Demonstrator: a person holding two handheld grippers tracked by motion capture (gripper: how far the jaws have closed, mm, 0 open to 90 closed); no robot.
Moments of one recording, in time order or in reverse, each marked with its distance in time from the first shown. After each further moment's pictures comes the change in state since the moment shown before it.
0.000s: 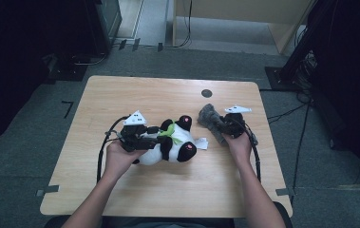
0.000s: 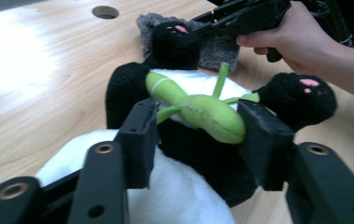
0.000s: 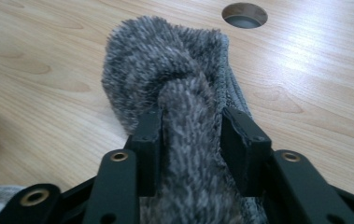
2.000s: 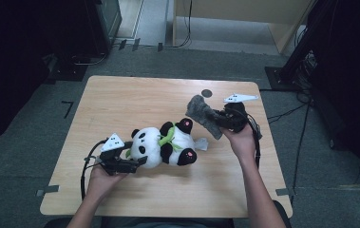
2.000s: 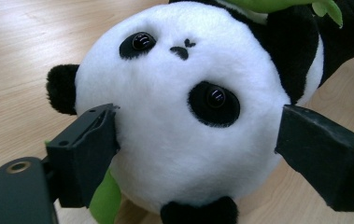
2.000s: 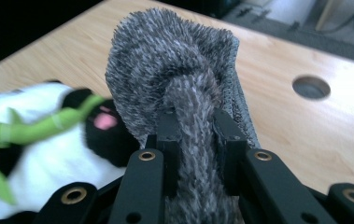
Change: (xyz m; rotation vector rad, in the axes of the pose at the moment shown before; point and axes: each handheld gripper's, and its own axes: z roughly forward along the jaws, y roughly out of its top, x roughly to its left) left arm 0.008 -0.086 -0.032 -0.041 0.100 -0.075; right arm 0.050 0.066 -0.082 -0.050 0.221 -0.046
